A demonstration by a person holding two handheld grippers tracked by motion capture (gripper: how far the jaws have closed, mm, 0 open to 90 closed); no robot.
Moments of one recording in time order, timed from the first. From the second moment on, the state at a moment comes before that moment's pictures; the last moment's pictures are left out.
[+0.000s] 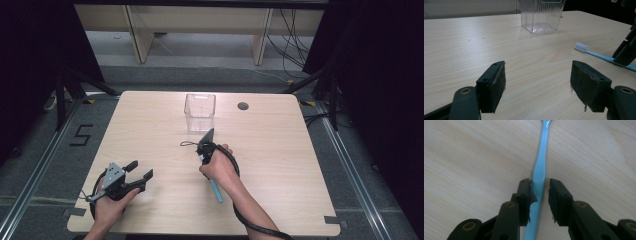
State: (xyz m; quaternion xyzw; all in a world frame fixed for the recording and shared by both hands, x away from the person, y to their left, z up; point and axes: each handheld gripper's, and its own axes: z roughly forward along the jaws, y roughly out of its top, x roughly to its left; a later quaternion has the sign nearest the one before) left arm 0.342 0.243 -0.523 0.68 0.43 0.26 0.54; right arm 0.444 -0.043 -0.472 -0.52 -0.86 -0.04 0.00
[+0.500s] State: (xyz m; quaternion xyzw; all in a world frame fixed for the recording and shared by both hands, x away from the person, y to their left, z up) left arm 0.343 0.242 -0.523 0.68 0.42 0.26 0.54; right arm 0.444 -0.035 -0.477 -0.52 -0.86 -0.02 -0.02
